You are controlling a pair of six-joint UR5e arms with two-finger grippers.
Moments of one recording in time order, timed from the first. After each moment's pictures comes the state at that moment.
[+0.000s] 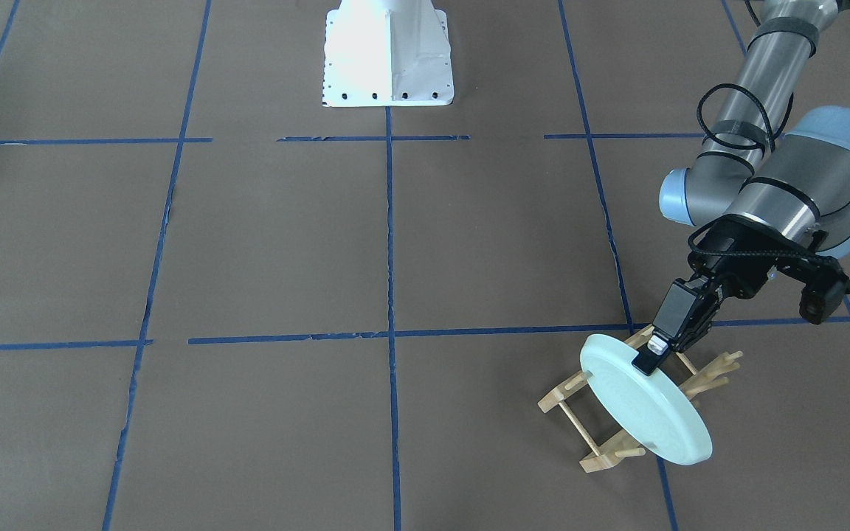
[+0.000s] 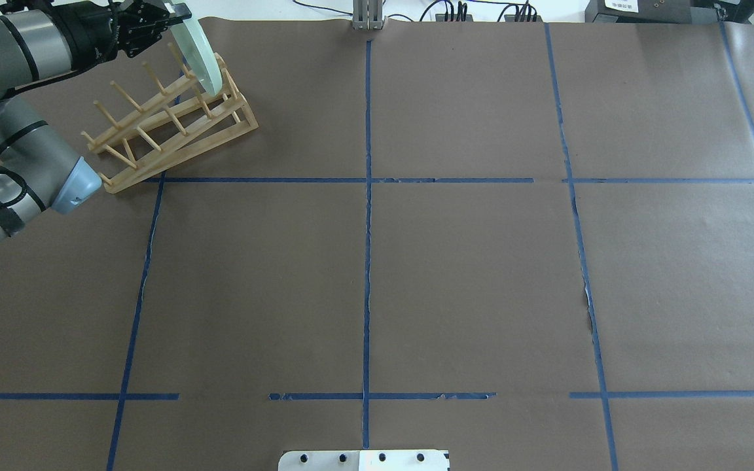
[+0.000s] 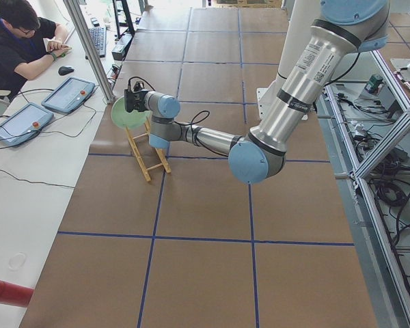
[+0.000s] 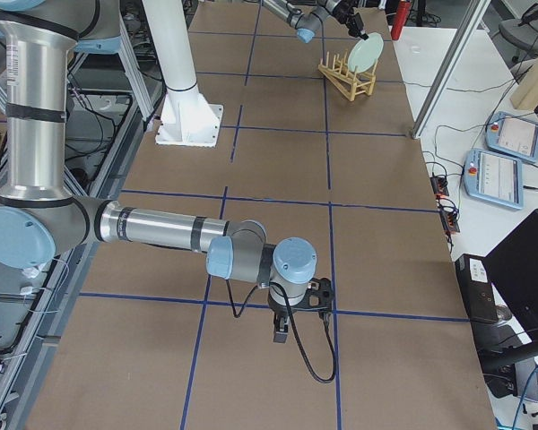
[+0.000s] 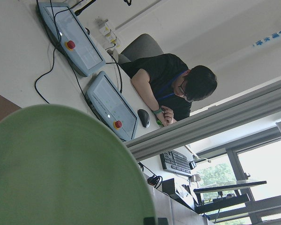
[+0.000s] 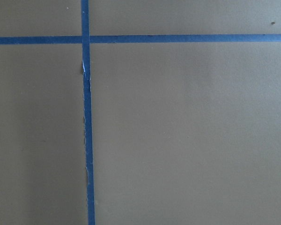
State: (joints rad) left arm -0.99 -2.11 -1.20 -3.18 -1.80 -1.72; right arm 1.61 -1.68 1.60 -1.60 2.30 -0.07
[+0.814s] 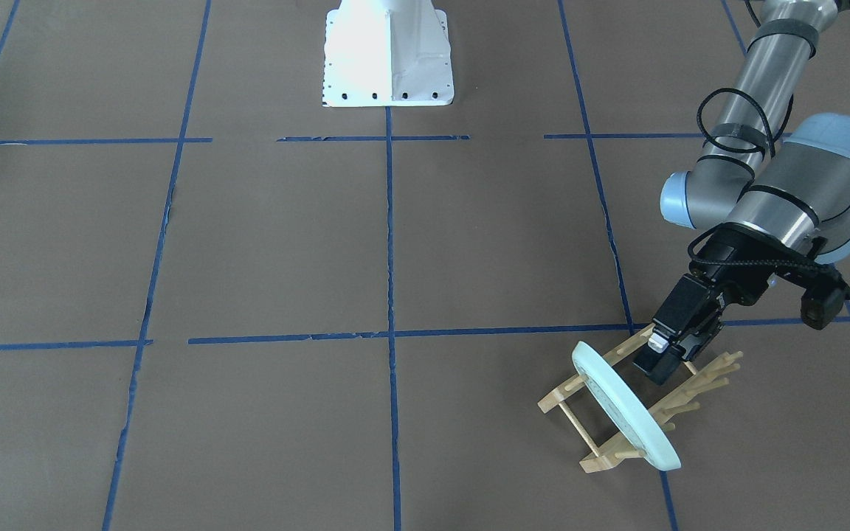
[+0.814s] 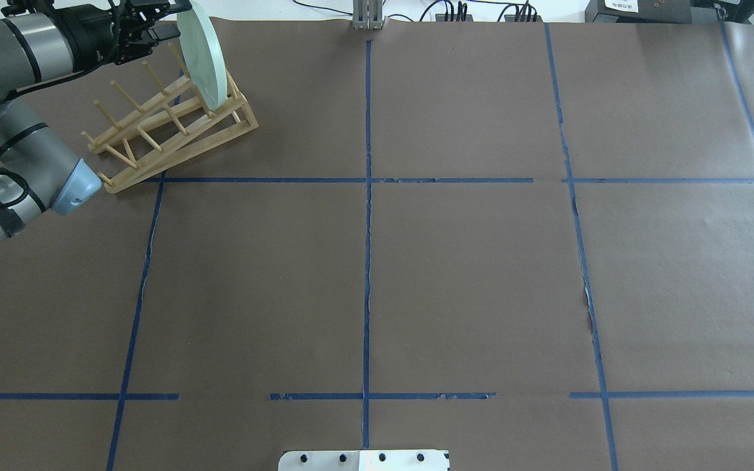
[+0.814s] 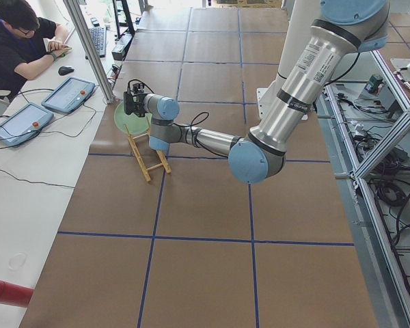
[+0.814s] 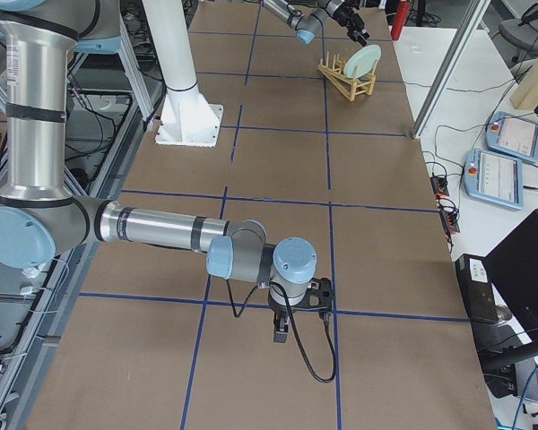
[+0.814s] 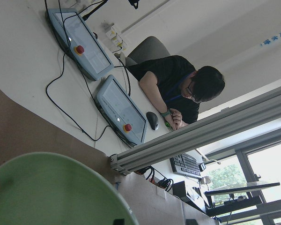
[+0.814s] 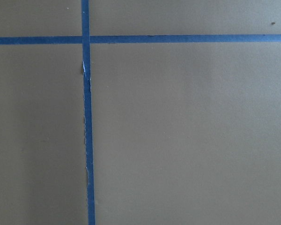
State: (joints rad) left arm -0.99 -2.11 -1.19 -3.17 -1.79 -1.69; right arm 1.61 -1.68 1.60 -1.60 2.30 -0.07
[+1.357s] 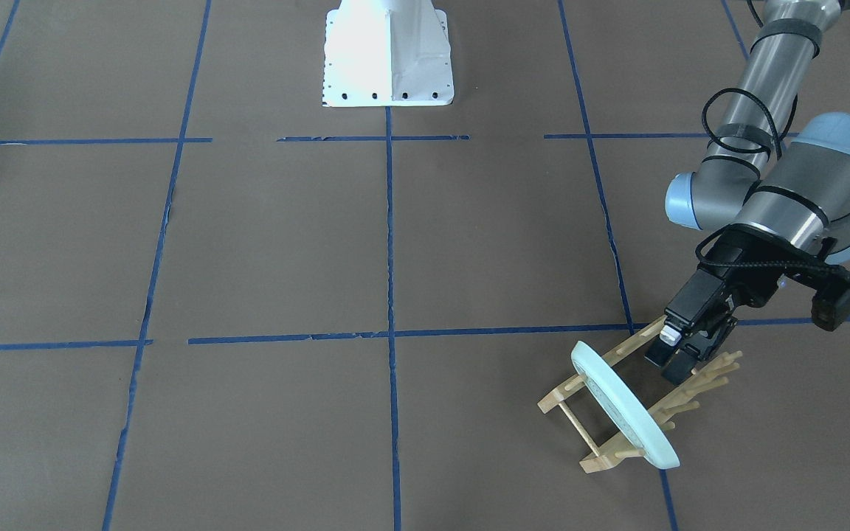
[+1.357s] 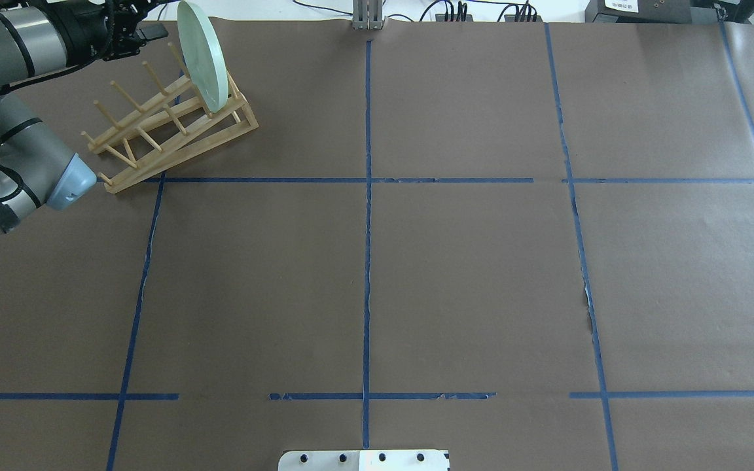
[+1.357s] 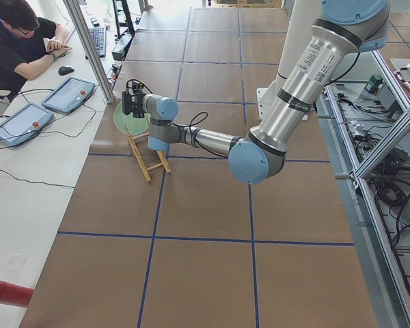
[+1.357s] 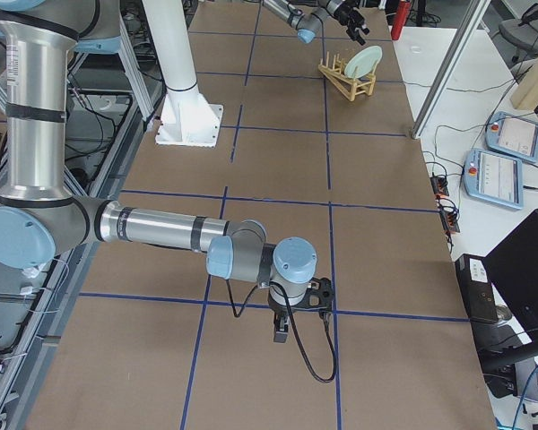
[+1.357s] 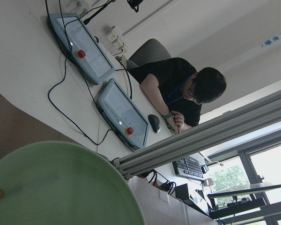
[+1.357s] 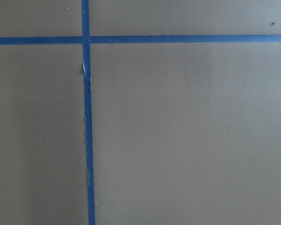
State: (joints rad) left arm -1.01 -2.11 -1.19 -3.15 -1.80 -1.65; right arm 1.61 -1.68 1.60 -1.60 2.30 -0.07
